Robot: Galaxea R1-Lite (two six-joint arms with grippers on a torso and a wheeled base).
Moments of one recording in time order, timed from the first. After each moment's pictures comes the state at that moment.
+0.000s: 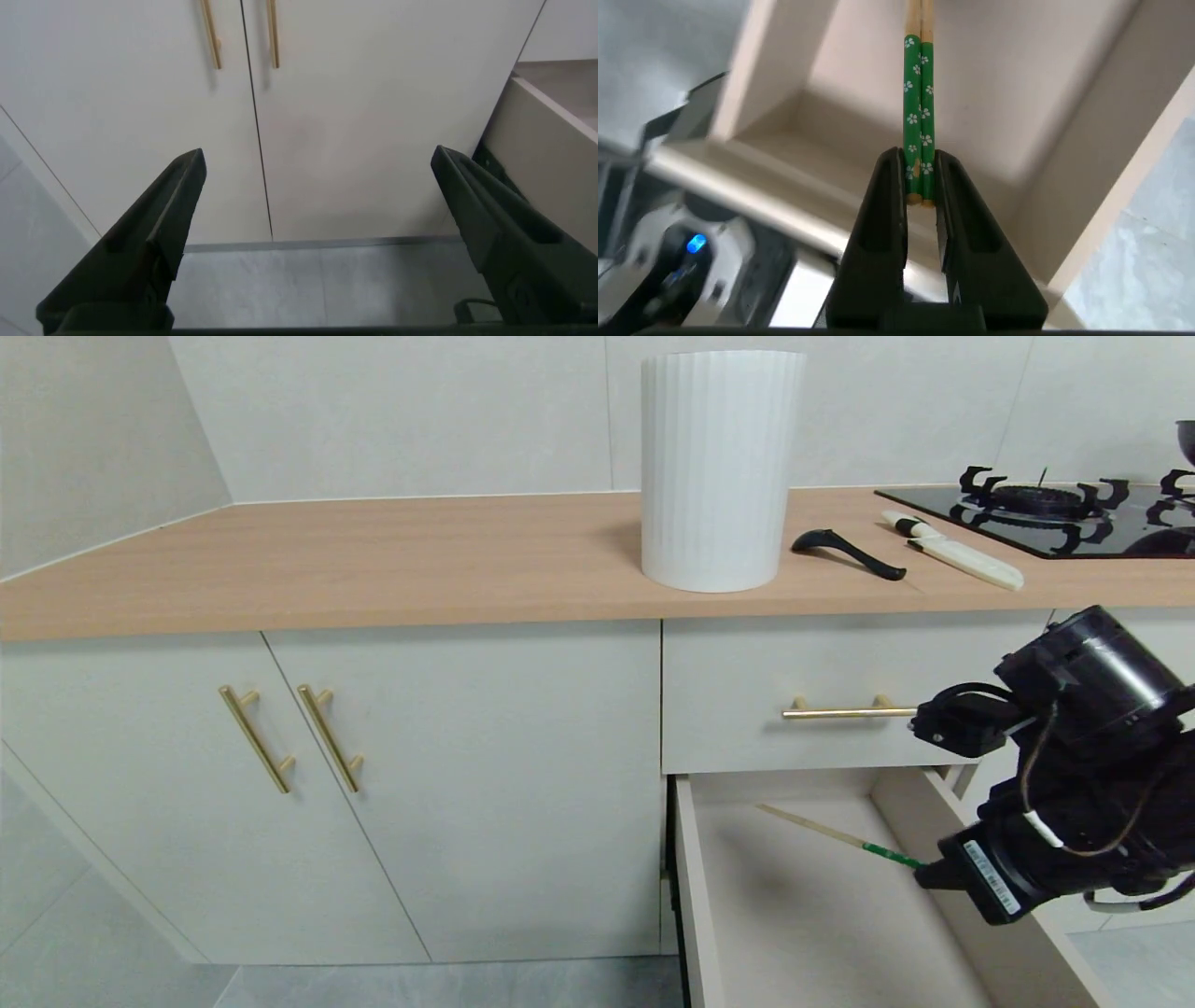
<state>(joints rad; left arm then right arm) 0.00 0.00 0.00 0.00 -0.01 0.00 0.52 1.54 -1.07 0.55 -0.04 0.08</state>
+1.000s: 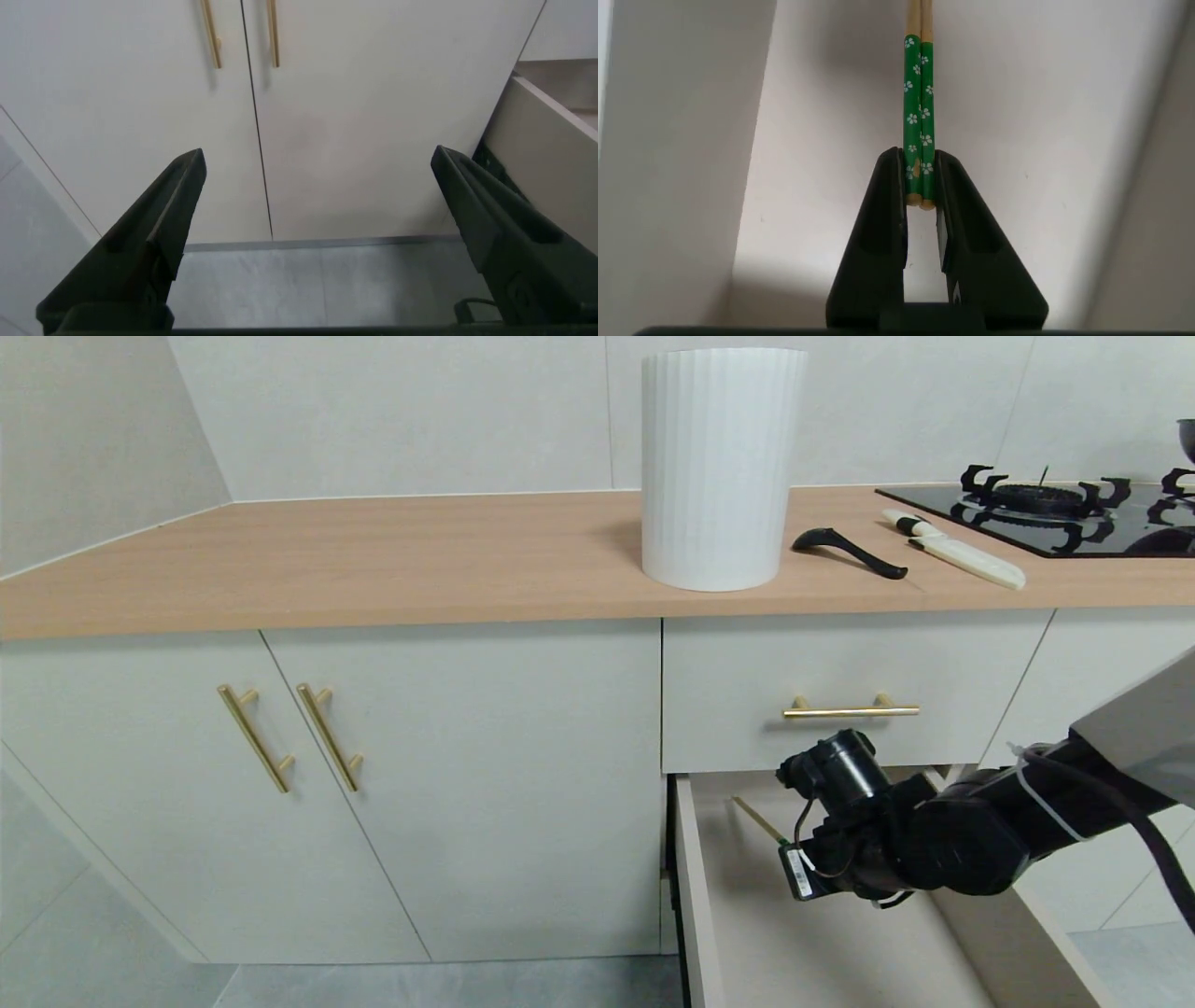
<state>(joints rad) 0.00 0.00 0.00 0.00 -0.01 0.00 0.54 2.06 -0.97 -0.13 -0.23 0.22</state>
